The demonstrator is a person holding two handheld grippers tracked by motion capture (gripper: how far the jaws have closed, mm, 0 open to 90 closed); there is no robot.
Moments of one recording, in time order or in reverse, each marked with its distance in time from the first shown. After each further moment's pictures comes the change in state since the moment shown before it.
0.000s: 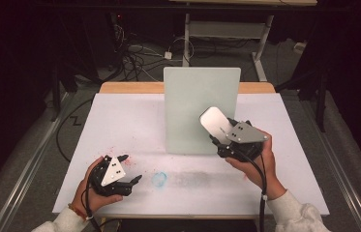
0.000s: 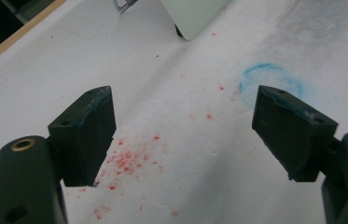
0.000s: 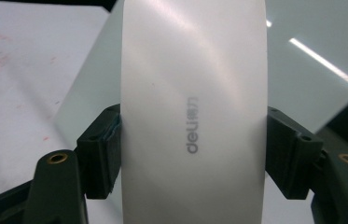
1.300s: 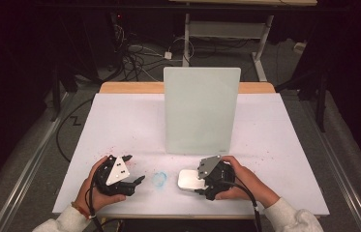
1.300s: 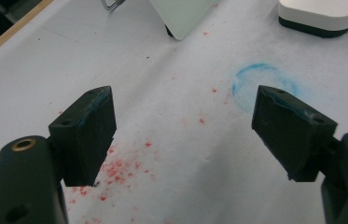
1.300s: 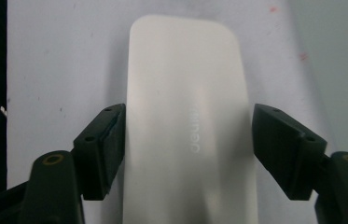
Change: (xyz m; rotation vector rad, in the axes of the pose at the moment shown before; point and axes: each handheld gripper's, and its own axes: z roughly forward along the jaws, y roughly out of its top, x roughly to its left) left arm -0.004 0.004 0.008 0.020 -0.024 0.022; right arm 0.067 -0.041 0.041 0.329 0.609 -0.234
